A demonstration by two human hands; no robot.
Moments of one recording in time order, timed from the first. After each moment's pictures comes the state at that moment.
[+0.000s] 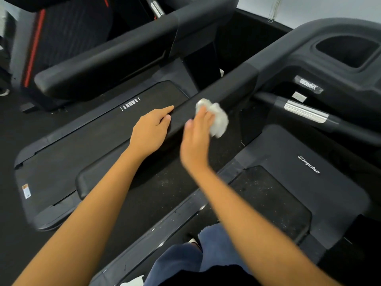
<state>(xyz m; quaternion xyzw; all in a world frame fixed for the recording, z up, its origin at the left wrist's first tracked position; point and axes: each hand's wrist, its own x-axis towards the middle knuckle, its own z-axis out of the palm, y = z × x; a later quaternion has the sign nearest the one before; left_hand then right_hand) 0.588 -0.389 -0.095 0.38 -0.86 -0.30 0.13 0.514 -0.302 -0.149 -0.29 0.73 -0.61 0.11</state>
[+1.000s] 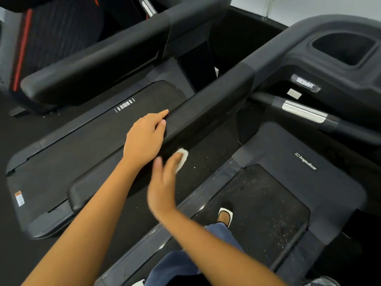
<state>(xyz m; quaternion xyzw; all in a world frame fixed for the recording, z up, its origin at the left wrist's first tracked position) 0.587 -0.384 -0.091 0.37 -0.88 -0.27 0.14 0.618 -0.298 -0.184 -0.12 0.62 -0.72 0.30</state>
